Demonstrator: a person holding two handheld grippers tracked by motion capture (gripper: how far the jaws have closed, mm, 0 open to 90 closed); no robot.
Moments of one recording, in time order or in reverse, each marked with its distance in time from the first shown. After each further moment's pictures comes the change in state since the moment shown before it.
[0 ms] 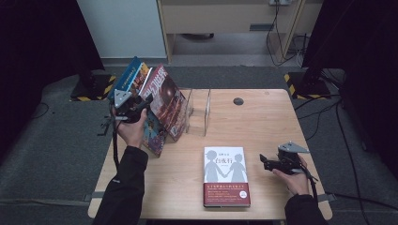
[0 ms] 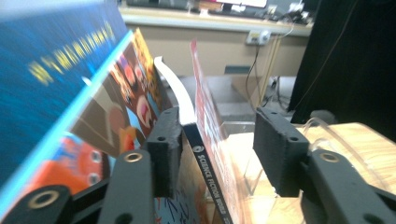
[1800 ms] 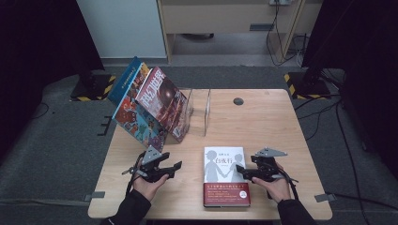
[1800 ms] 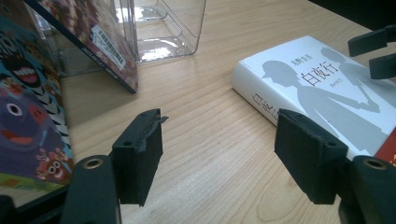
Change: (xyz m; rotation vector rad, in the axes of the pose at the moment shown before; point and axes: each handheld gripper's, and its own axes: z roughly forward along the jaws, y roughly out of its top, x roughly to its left) left arm -0.070 -0.148 -0.054 0.374 -0.377 0.093; right arm 0.073 0.007 0.005 0.074 0.254 0.029
